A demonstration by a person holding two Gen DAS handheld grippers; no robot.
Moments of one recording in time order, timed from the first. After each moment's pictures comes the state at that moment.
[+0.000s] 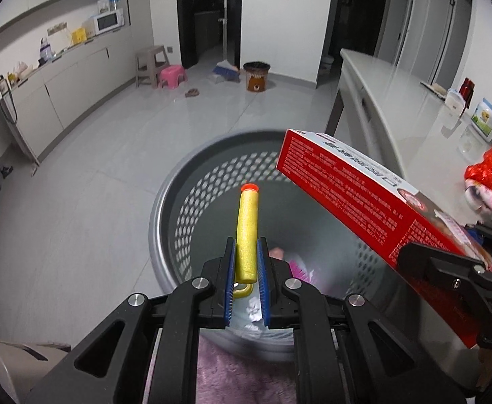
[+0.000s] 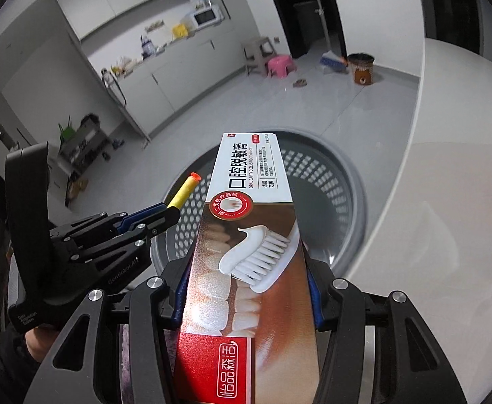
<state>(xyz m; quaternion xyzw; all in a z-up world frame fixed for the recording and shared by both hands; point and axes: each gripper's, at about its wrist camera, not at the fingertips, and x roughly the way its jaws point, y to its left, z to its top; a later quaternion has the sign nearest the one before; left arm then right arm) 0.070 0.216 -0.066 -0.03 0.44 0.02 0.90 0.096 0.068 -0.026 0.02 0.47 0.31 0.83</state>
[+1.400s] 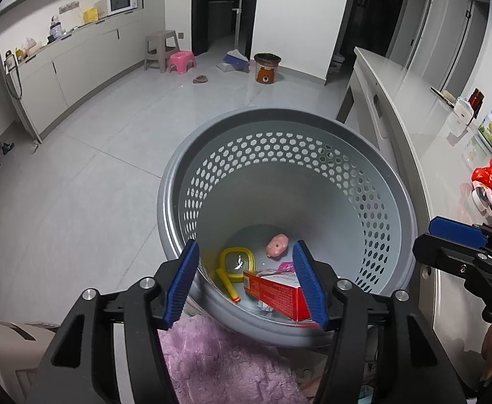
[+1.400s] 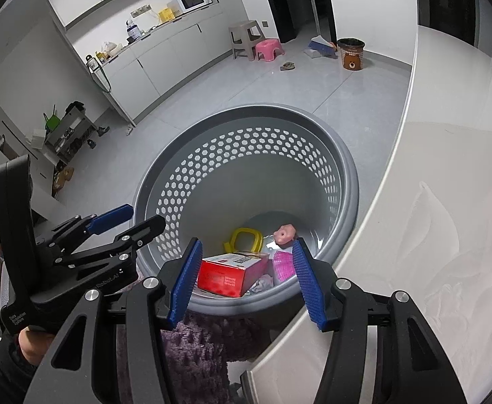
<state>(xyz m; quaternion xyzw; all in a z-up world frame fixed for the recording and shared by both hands) 0.057 0.236 -0.082 -0.06 0.45 0.03 0.89 0.091 0.050 -0.044 0.01 0.49 0.28 0.83</state>
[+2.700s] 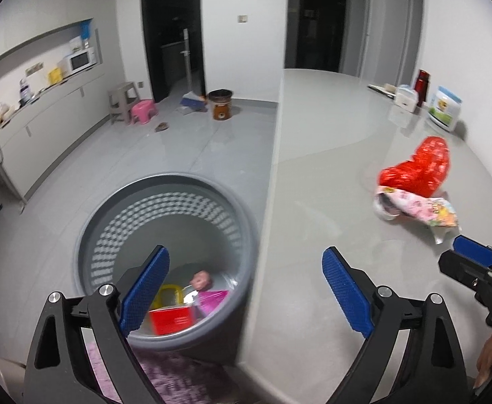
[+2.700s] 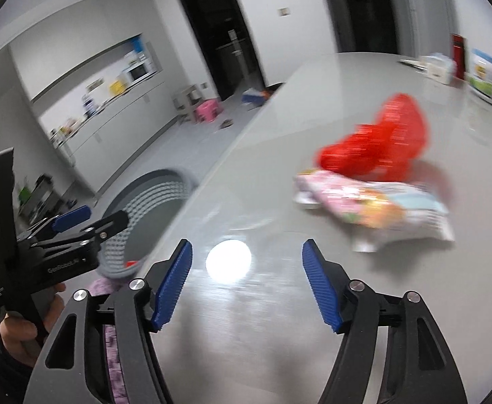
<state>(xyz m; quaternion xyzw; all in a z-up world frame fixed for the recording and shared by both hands) 0.050 0.056 -0.010 0.01 0.38 -0.03 0.92 0.018 -0.188 -0.016 0.10 0.39 0.15 0.90</state>
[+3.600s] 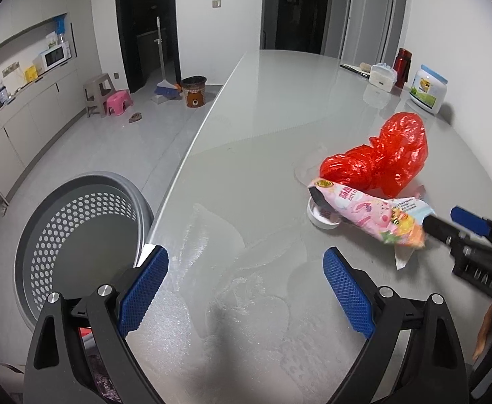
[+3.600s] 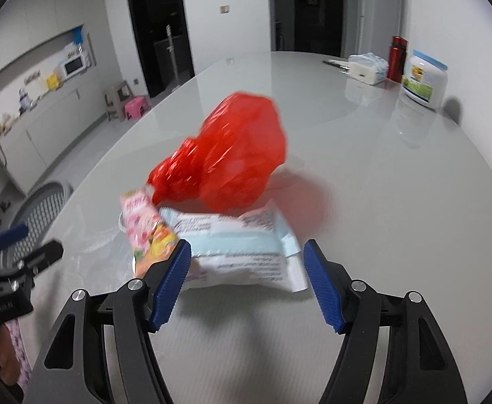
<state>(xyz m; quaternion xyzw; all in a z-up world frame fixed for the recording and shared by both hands) 0.086 -0.041 -0.037 0.01 0.42 -0.06 0.91 0.073 -0.266 -0.038 0.01 0.41 0.03 0.91</state>
